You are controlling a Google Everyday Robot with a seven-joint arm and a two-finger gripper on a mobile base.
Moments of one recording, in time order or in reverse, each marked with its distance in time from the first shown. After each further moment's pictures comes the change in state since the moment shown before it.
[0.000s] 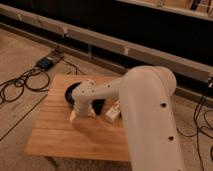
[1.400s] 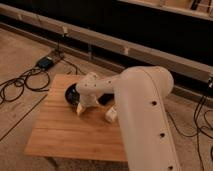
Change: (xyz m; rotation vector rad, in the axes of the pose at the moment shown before) arm -0.041 -0.056 -0.008 0.106 -0.028 -0.063
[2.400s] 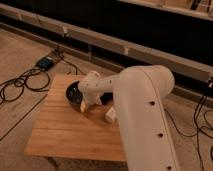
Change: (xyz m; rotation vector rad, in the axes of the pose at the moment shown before) arm -0.008 -0.031 -0.002 0.071 -0.021 -0.001
